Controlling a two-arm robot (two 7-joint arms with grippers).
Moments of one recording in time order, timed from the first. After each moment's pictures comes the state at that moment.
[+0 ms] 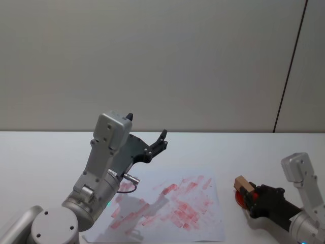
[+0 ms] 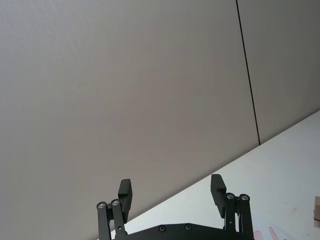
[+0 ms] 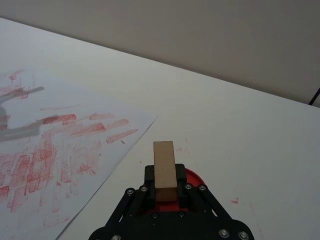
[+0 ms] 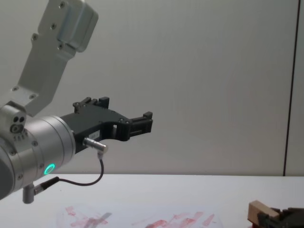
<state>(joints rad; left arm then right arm) -0.24 0.38 0.45 -1.63 -0.20 0.01 -0.01 0.10 0.33 -0.26 -1.46 0.21 0.17 0.31</state>
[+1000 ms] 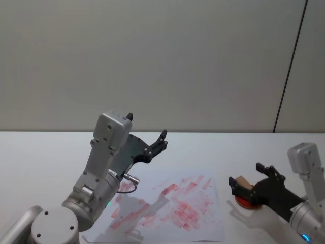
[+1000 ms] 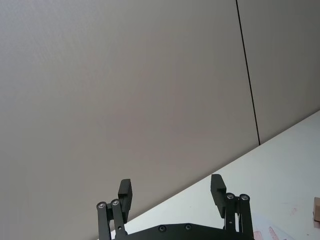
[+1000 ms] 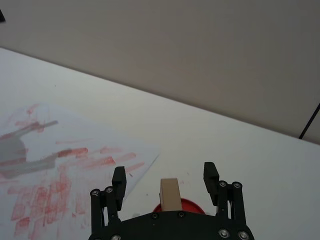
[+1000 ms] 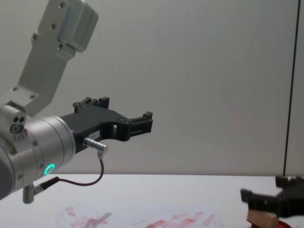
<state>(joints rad) -0.24 0.38 0.45 -1.63 -0.20 0.01 -0.01 0.08 0.33 -0.26 -1.53 0.24 0.12 0.29</state>
